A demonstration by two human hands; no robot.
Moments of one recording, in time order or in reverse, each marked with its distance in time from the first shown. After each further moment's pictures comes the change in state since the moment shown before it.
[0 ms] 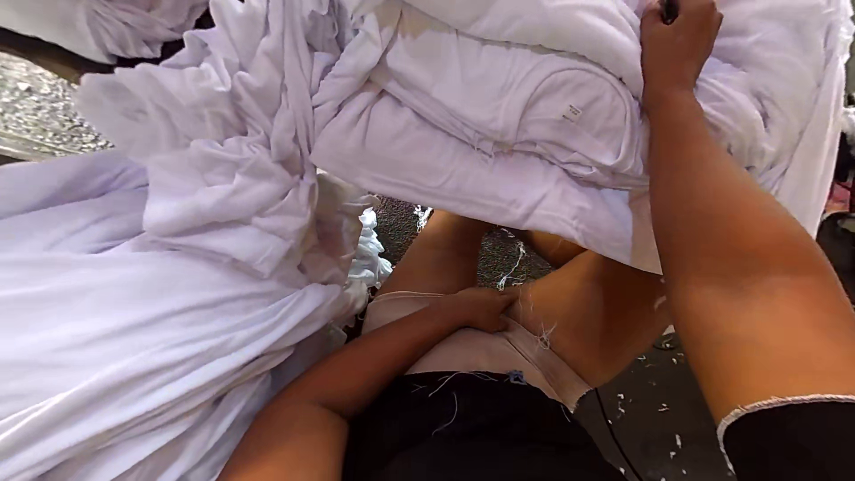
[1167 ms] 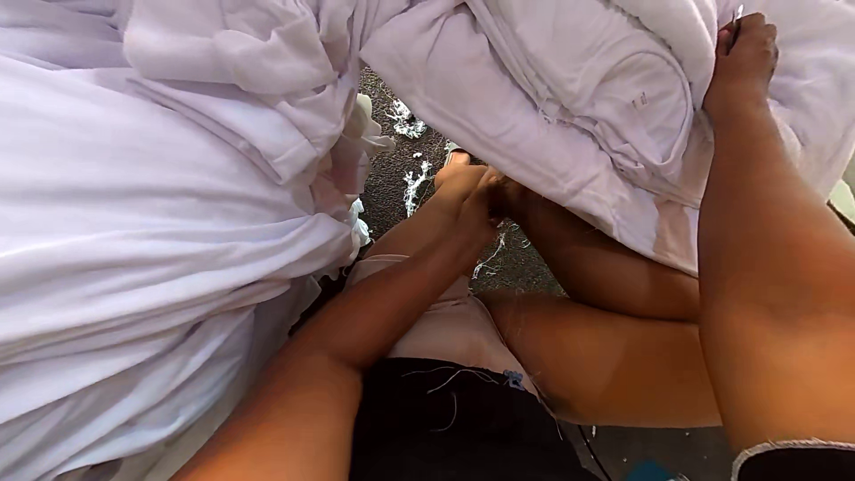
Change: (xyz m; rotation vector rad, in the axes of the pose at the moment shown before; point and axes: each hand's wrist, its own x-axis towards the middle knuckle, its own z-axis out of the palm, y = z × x) left_hand 0.002 -0.023 -0.052 -2.016 0.987 0.365; right_hand -0.013 -0.011 -0.014 -0.291 -0.206 -0.118
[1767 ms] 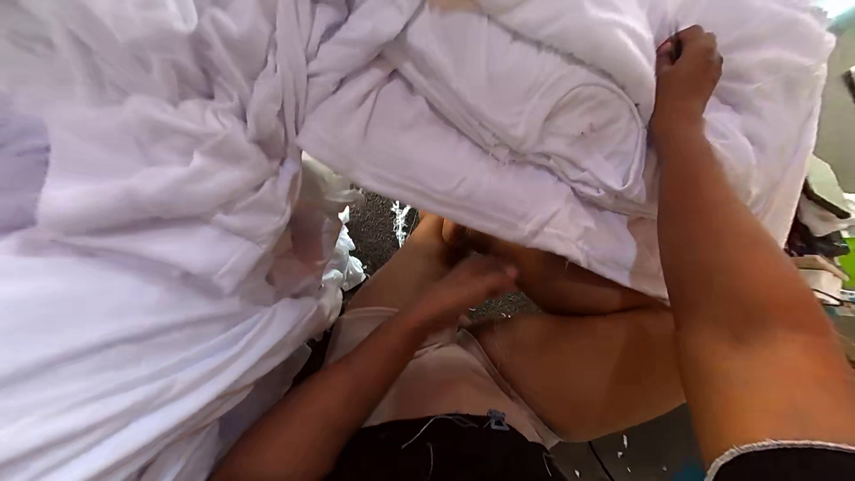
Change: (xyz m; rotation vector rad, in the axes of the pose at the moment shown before) left_hand -0.078 0.040 0.032 0.877 -0.364 -0.181; right_hand 0.000 -0.006 0.004 0.114 0.110 0.071
